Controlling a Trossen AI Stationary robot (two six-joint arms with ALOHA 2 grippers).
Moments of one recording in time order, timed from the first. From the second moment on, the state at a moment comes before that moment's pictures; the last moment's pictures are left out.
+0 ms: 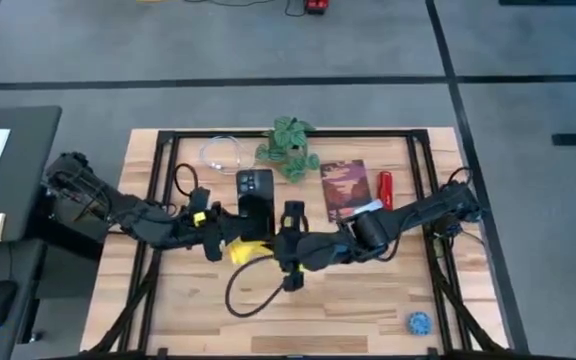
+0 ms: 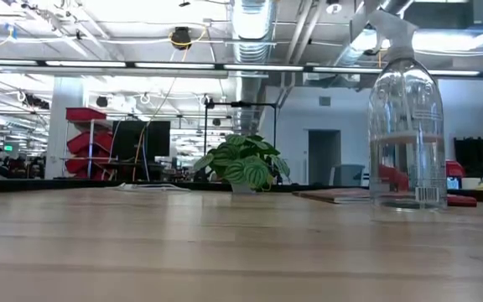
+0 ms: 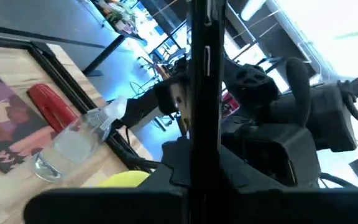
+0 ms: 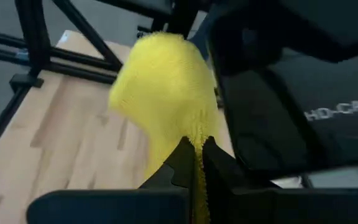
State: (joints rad) left arm -0.54 1.14 1.10 0.03 -0.77 -0.90; right arm 0.40 1.88 2.00 -0.62 0.50 -0.13
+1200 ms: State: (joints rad) left arm -0.55 1.15 1.09 -0.05 -0.69 -0.97; right arm 0.32 1.95 2.24 -0.87 0.43 -0.45
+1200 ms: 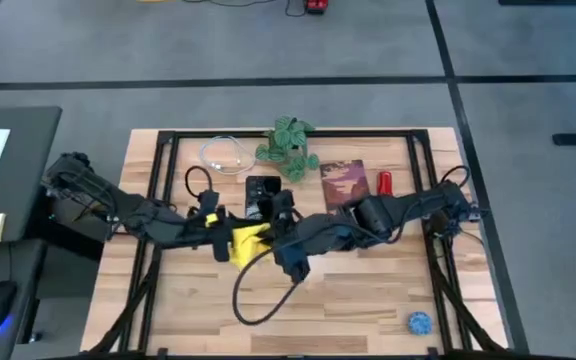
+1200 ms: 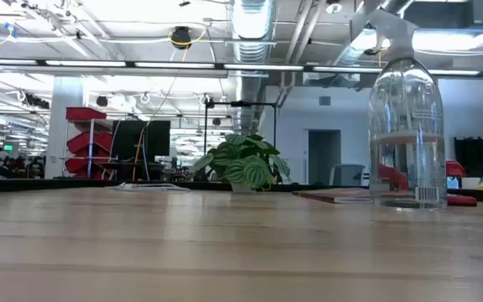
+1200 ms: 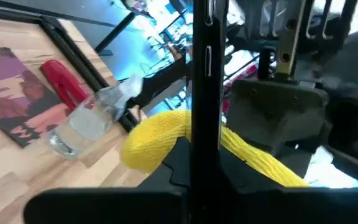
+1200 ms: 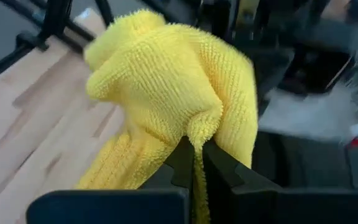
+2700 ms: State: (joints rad) left arm -0.56 1.15 1.09 -0.21 -0.66 -1.04; right arm 0.31 1.74 2.24 -0.74 0.47 -0.15
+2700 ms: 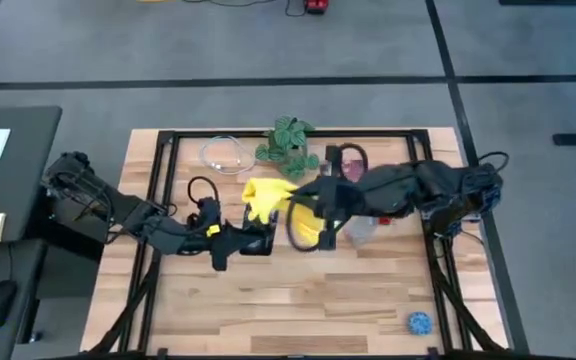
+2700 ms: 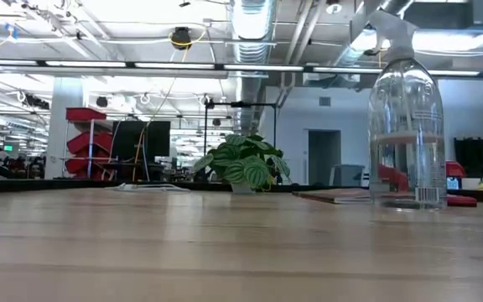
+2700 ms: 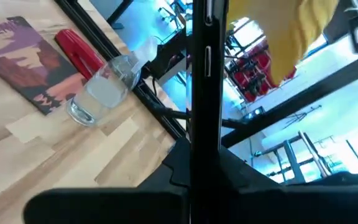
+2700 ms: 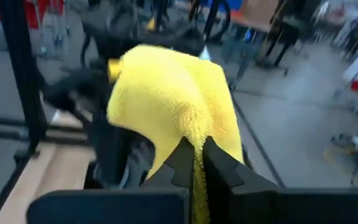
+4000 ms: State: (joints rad) left arm -0.57 1.14 1.09 -0.17 -0.63 -0.99; right arm 0.25 1.97 2.24 -0.72 0.29 -0.28
